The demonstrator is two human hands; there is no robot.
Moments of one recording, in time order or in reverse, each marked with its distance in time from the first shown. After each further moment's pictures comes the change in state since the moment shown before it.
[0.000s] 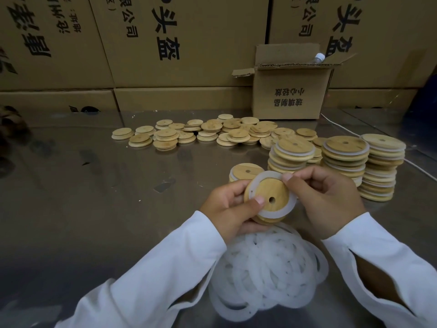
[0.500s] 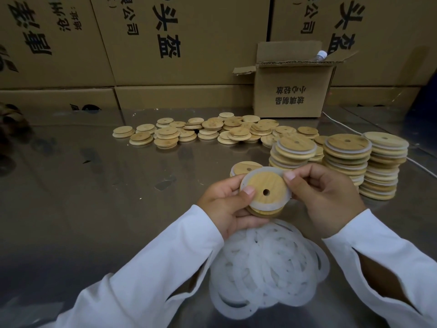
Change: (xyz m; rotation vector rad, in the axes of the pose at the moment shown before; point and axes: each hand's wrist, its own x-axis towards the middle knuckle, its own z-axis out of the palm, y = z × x) left_hand 0.004 0.004 -0.004 -0.161 -0.012 -0.068; right_hand 0.001 -0.001 -0.001 -0.045 -0.096 -0.022
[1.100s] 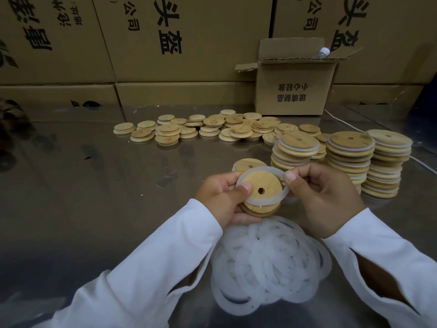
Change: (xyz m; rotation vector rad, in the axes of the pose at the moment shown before) left_hand -0.001 0.007 0.000 0.150 0.119 -0.006; right_hand -0.002 0.002 0.001 -0.139 -0.034 -0.050
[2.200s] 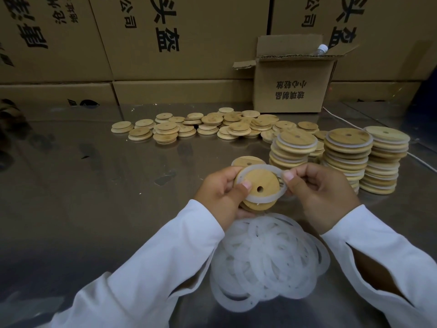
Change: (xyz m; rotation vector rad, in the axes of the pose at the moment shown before) left_hand -0.001 -0.006 0.001 0.190 0.036 0.175; right_hand 0.000 0.002 0.000 -0.015 -0.017 0.043
